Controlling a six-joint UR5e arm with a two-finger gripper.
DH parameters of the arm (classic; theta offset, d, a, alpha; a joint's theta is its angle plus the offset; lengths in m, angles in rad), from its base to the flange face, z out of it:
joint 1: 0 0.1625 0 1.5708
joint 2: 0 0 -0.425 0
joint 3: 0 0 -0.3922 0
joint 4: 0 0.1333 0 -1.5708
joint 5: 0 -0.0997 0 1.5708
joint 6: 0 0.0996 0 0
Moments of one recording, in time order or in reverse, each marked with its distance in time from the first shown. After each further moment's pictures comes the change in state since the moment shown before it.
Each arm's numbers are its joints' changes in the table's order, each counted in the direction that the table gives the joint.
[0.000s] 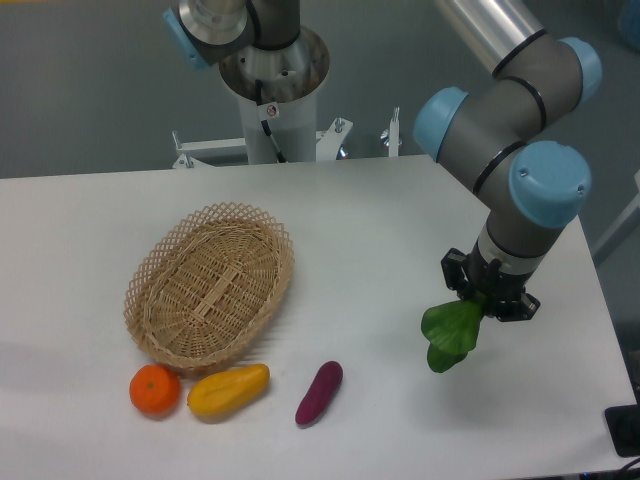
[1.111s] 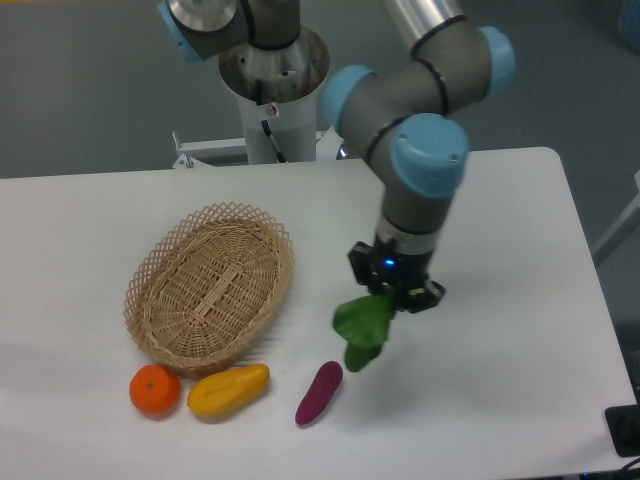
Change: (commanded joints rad) arm -0.063 0.100 -0.149 0.118 0.071 -0.166
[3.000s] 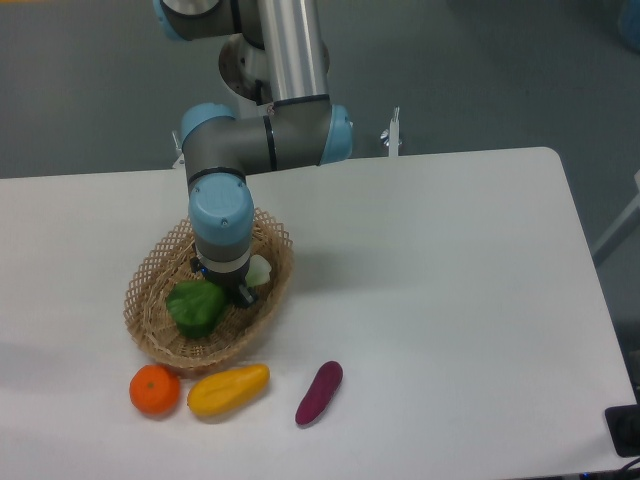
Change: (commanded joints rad) arm -0.408 0.093 -0.412 0.175 -0.019 -0.138
